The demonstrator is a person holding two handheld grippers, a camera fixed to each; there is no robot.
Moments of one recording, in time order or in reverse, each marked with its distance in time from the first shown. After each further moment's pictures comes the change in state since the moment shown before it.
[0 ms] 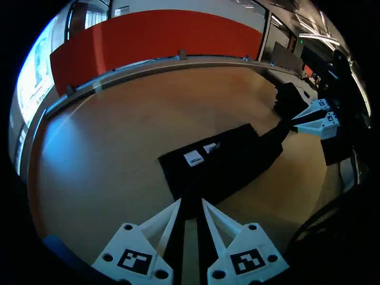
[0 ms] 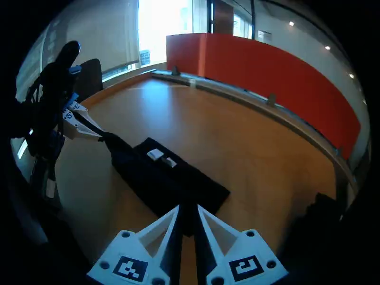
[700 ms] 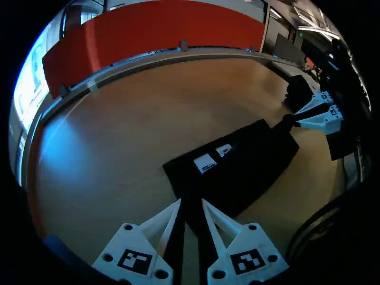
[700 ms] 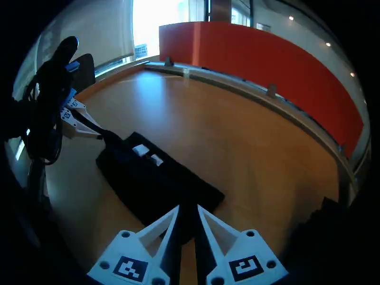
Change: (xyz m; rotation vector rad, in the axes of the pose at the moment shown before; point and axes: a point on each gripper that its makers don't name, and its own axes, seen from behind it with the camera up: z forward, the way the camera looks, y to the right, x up) left arm 0.004 -0.019 0.050 0.017 -0.047 0.038; right arm -0.009 0.029 0.043 -0.015 -0.061 0.013
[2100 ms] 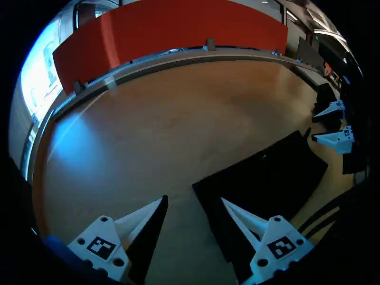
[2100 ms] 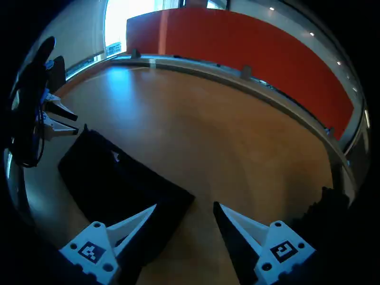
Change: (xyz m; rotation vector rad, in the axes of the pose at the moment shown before) left arm 0.020 -0.056 0.037 0.155 0.014 -0.058; right arm -0.013 0.056 0.039 -0.174 -0.038 0.095
